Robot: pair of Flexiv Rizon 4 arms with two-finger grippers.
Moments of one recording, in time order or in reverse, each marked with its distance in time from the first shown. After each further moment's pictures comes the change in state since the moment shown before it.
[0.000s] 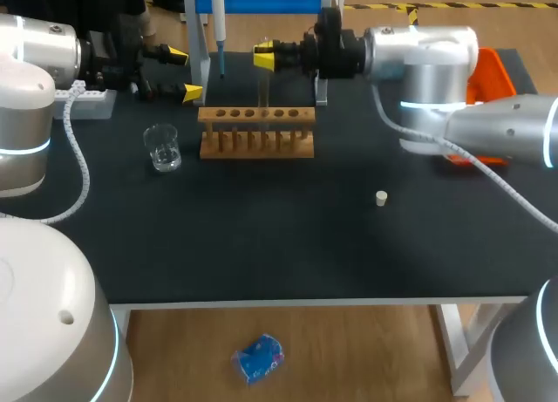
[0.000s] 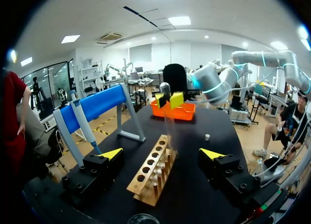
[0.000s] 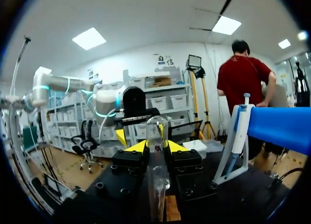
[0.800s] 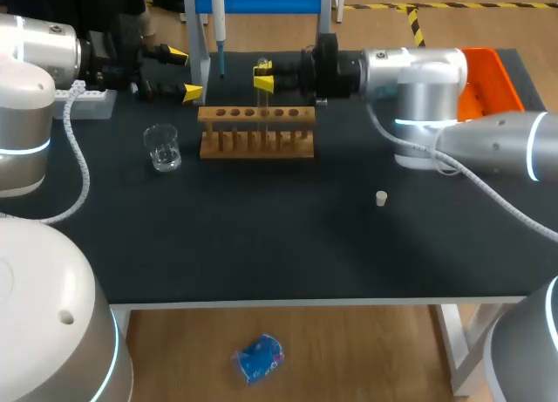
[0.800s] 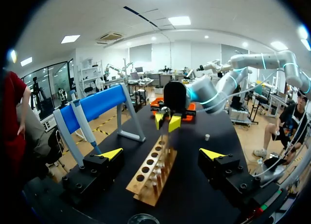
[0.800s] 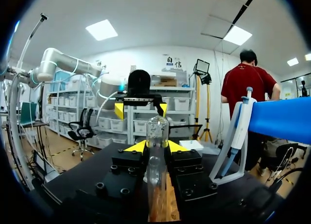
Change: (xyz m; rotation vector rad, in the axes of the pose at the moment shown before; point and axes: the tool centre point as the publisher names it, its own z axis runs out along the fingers) left arm 0.000 0.000 0.000 0.000 0.000 0.000; right arm -0.012 -0.049 0.001 -0.024 0.033 -0.186
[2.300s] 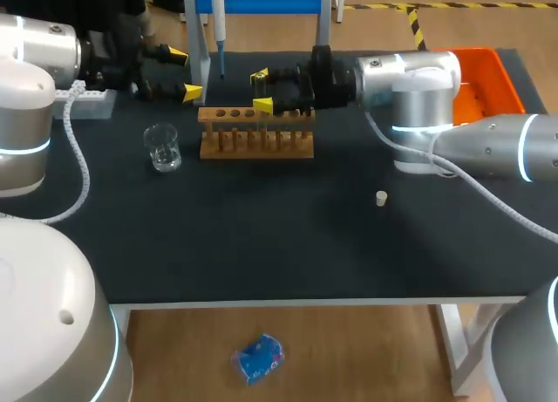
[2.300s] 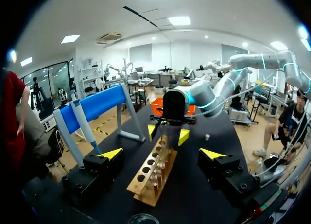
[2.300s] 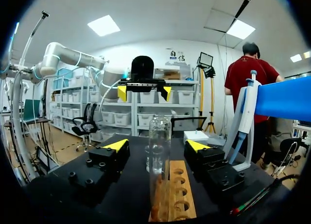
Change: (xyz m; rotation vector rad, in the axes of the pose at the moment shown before) left arm 0.000 0.000 0.000 0.000 0.000 0.000; right arm 0.005 -0.037 0.002 0.049 0.035 0.014
